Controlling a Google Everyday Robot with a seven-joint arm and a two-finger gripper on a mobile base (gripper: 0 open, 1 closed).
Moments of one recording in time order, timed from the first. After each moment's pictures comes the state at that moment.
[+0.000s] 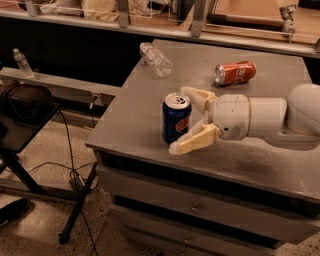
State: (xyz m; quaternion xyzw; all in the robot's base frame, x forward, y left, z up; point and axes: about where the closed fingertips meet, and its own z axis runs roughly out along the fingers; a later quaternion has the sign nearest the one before) arm 0.485 -0.043 0.899 -0.49 0.58 0.40 0.52
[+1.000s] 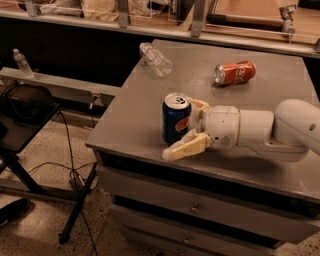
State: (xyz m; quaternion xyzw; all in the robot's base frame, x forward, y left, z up) arm 0.493 -0.034 0.868 -0.47 0.58 0.40 0.53
